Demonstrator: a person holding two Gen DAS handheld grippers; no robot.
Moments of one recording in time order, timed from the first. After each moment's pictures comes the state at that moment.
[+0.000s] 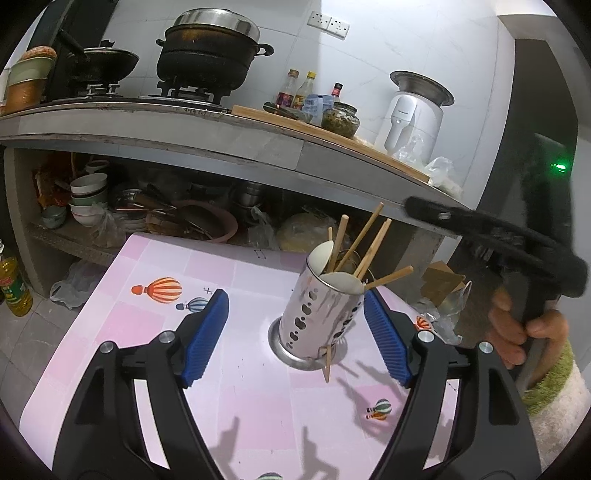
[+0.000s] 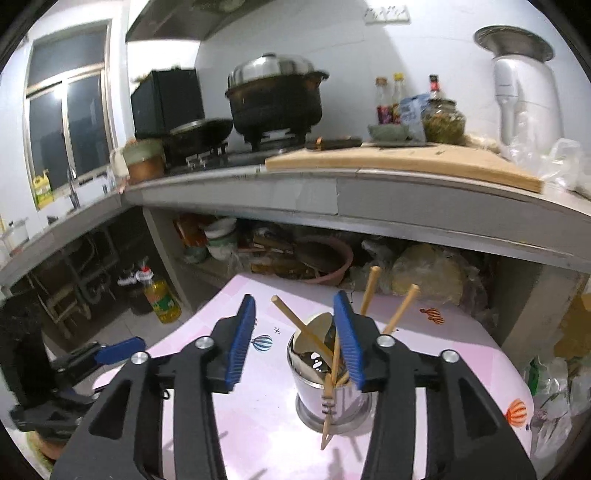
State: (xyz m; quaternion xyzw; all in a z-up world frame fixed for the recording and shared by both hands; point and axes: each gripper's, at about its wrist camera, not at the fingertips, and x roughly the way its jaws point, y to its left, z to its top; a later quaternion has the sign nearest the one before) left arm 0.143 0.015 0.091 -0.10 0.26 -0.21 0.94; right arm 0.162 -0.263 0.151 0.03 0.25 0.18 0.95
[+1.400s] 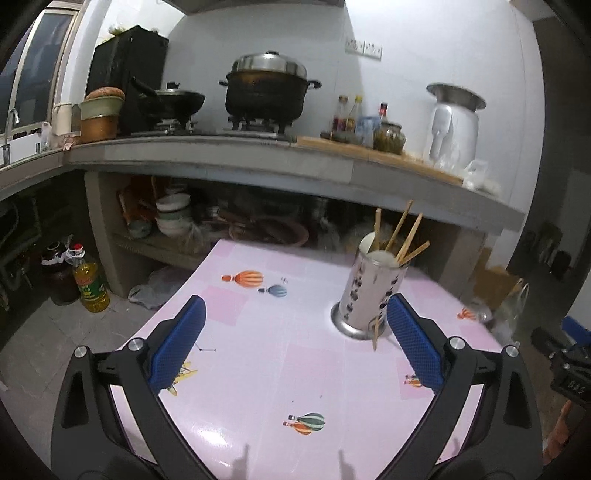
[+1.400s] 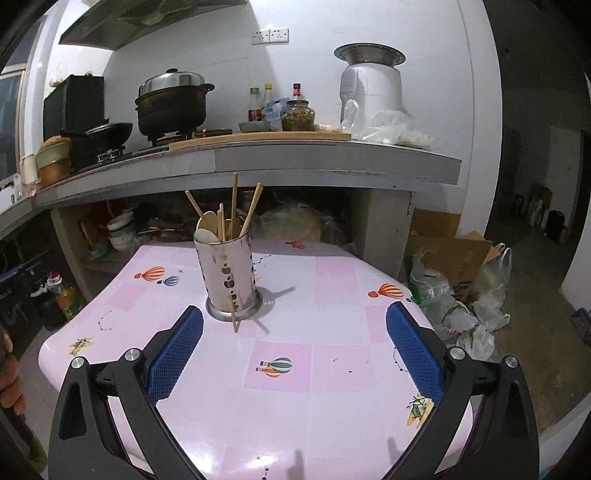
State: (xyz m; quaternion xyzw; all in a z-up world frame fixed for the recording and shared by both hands) left arm 0.016 0.036 0.119 -0.06 0.22 -0.06 0.97; right arm -0.052 -0.290 0.109 0.02 0.24 -0.08 0.97
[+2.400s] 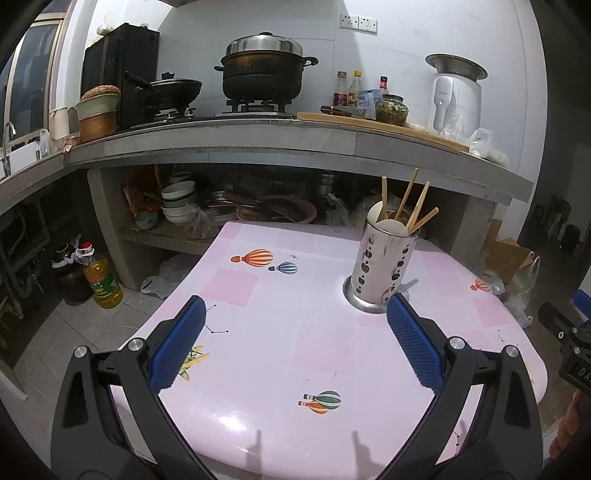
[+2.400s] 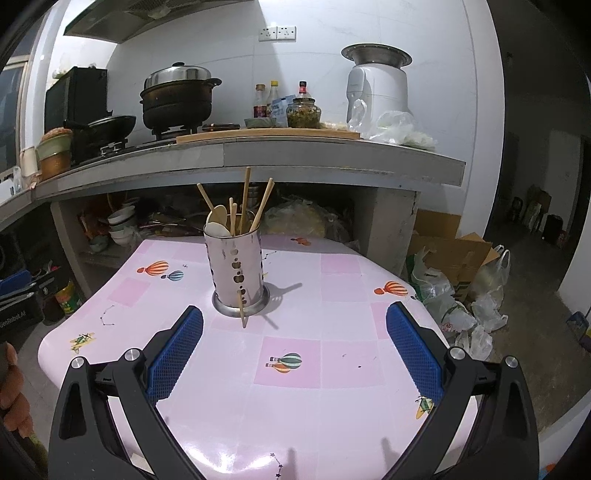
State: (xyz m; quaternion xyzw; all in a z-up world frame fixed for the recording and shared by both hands) left arm 0.019 0.028 0.105 -0.02 0.27 -0.04 0.96; right arm -0.050 -0.270 0.103 0.01 0.25 -0.08 0.96
